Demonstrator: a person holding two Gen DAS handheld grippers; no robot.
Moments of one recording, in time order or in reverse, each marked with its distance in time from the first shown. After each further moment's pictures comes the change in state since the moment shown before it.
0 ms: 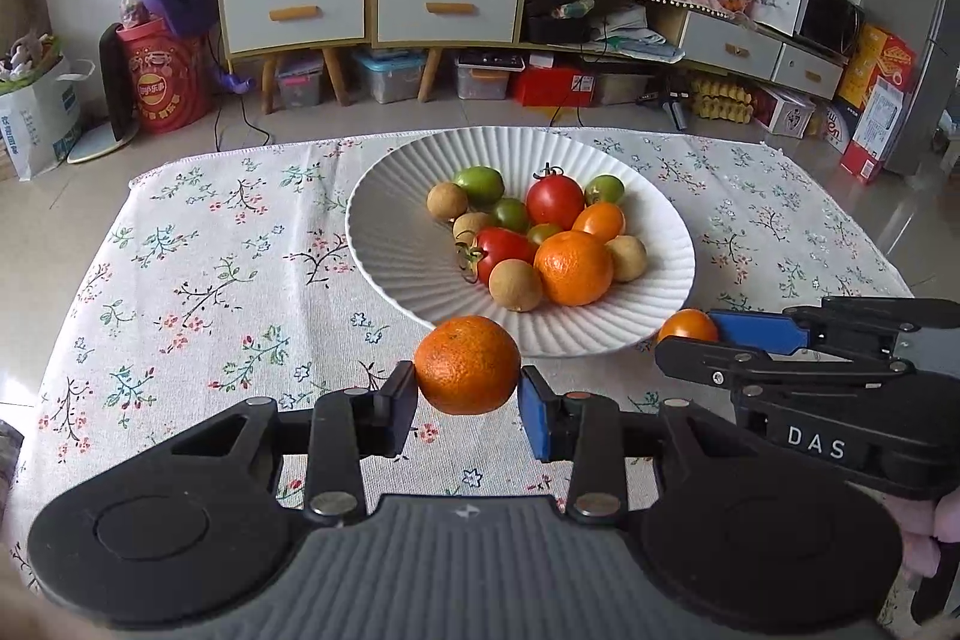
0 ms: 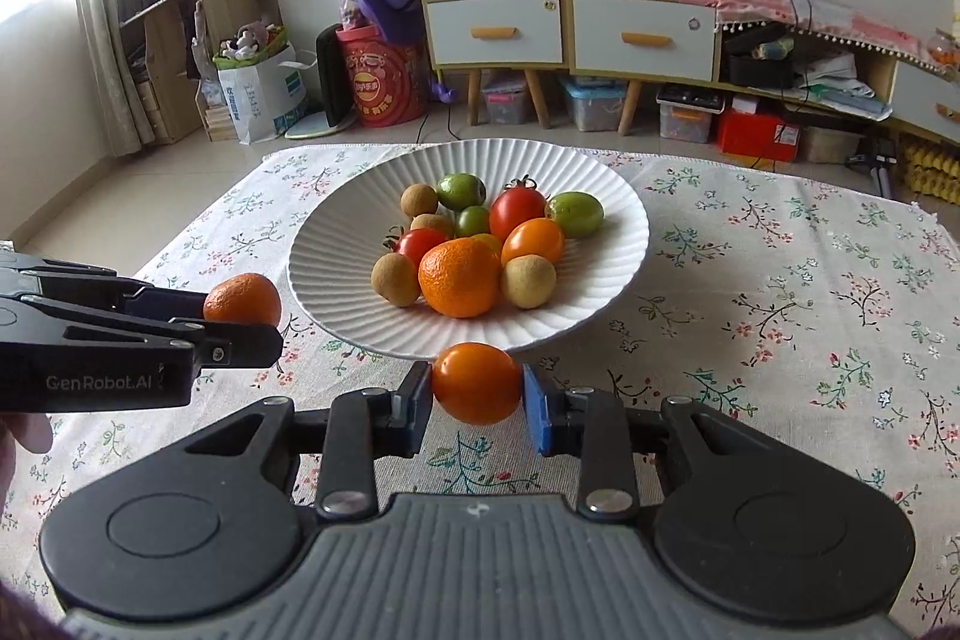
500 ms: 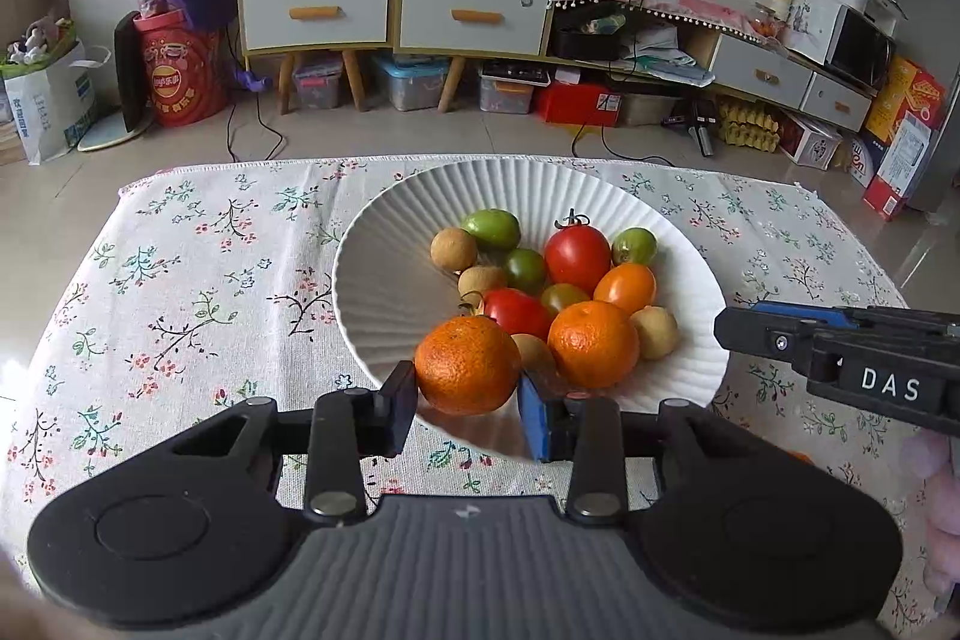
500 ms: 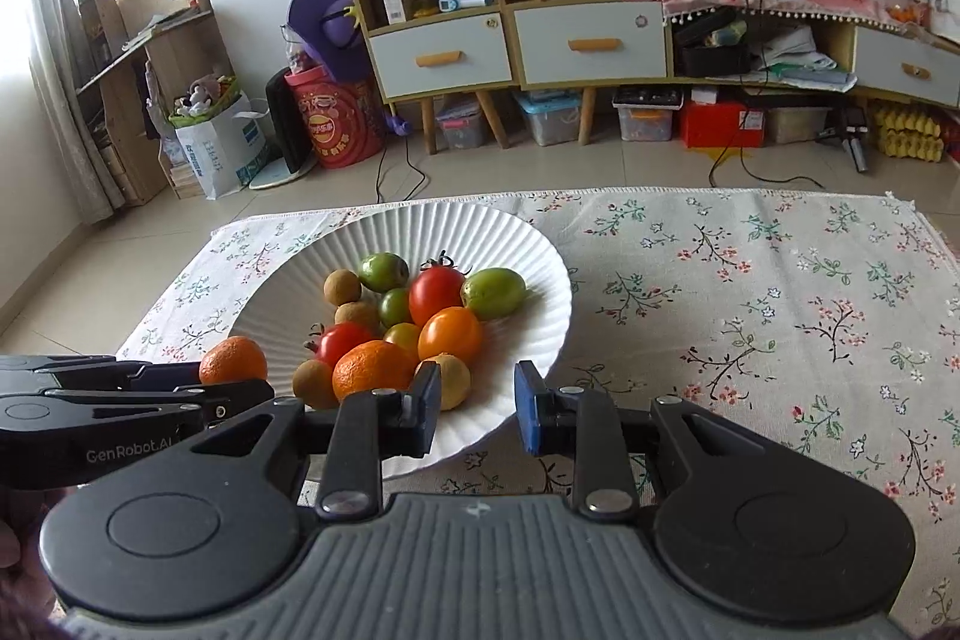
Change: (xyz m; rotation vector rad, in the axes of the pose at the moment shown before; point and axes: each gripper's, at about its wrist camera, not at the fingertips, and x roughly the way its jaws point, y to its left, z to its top) left arm 0.027 -0.006 0.021 -0.063 -0.008 0.022; right arm 0.012 -0.042 0.027 0.143 -0.019 -0.005
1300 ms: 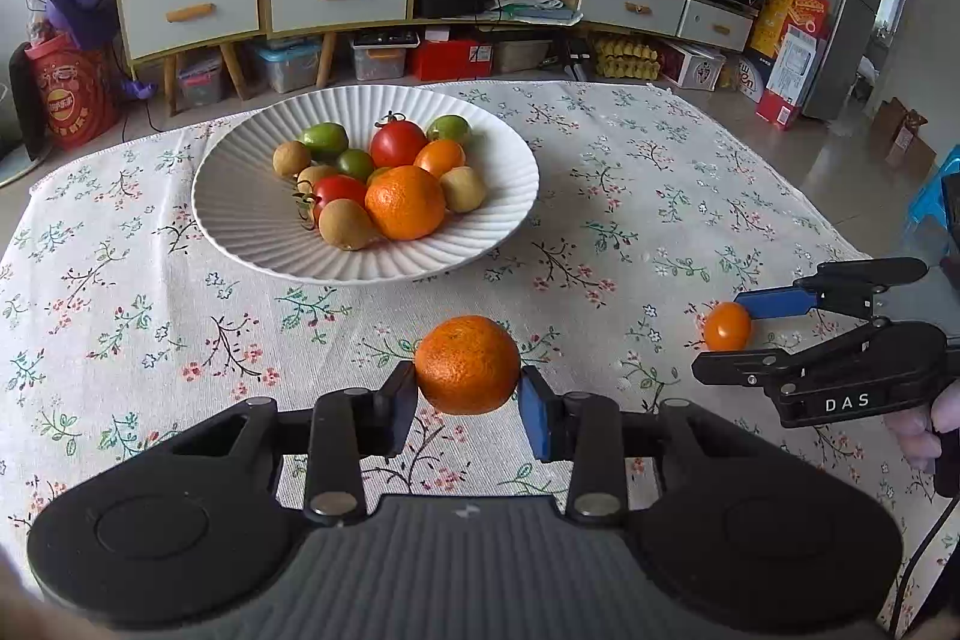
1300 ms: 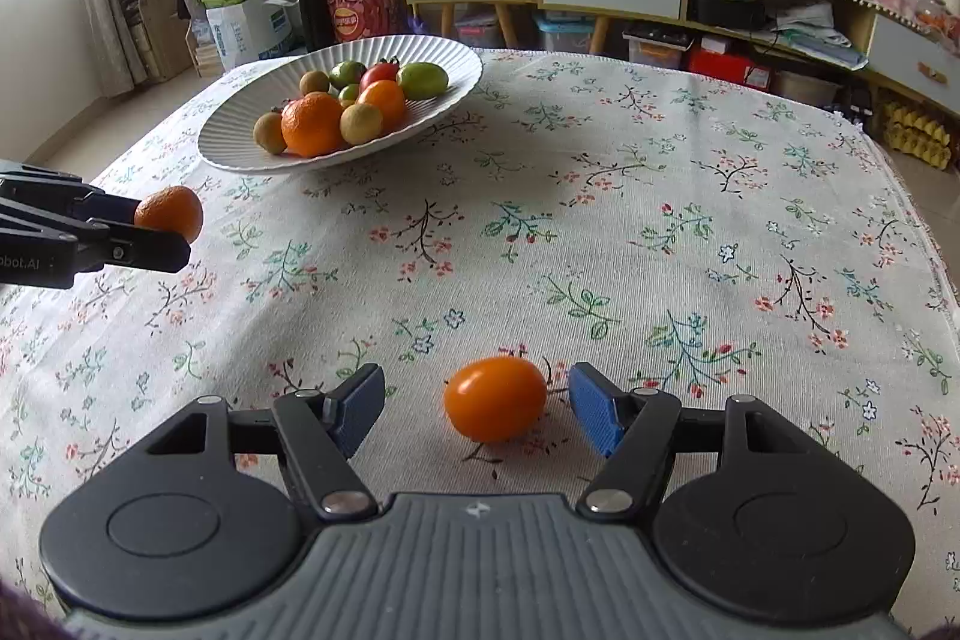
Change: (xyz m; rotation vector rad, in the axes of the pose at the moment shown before) left arm -0.032 -0.039 -0.052 0.172 0.058 -0.176; right arm -0.047 -0.046 -0.073 -0.192 0.153 -0.011
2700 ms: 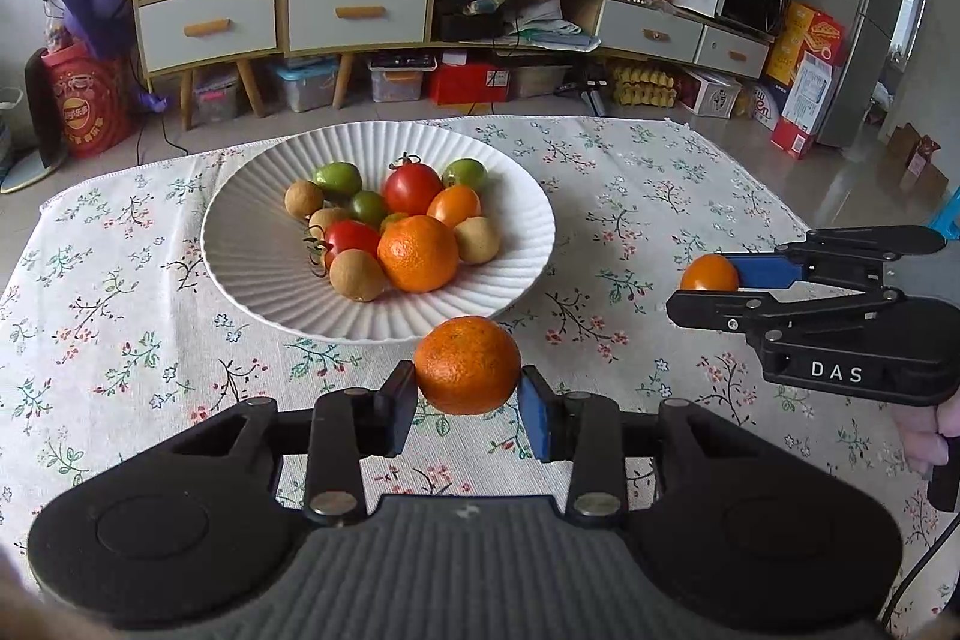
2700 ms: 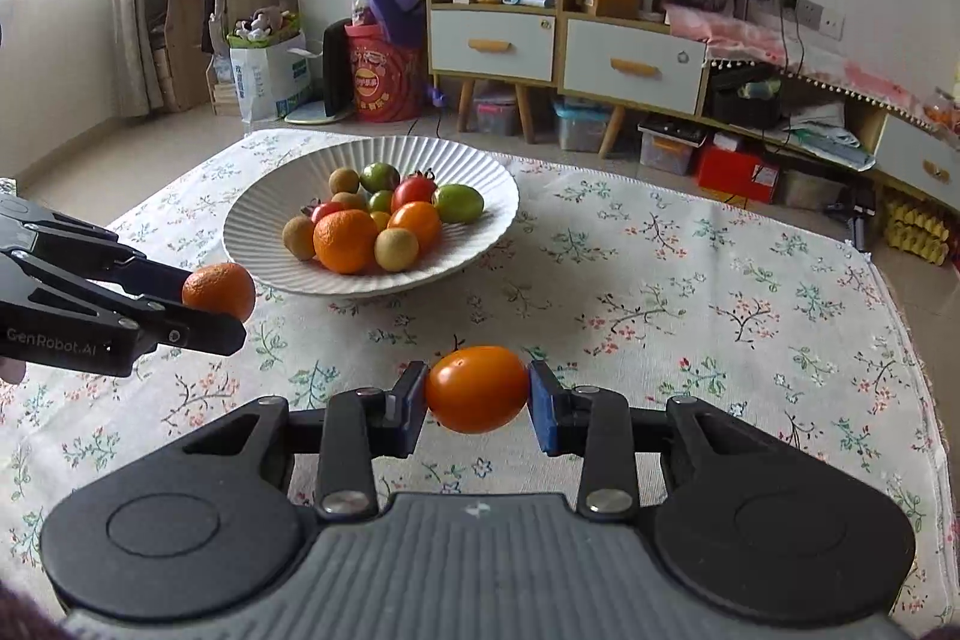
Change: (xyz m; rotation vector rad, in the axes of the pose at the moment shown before) left arm 0.002 0.003 0.019 -0.043 -0.053 0.045; right arm -0.004 0.021 0.046 -0.080 -0.159 -0.020
